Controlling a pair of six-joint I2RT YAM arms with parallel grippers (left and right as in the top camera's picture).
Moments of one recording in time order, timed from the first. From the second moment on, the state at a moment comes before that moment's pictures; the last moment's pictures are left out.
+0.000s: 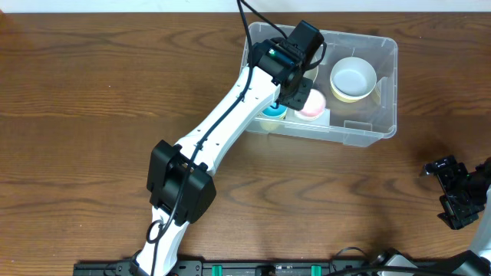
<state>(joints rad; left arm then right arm) -0.67 2.17 2.15 -1.19 0.02 -0.24 -0.73 1.32 1.00 -1.22 -0.17 0.49</state>
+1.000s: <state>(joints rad) -0.36 1.33 2.23 -1.58 0.02 -0.28 -0.73 1.32 1.00 -1.22 -0.17 0.49</state>
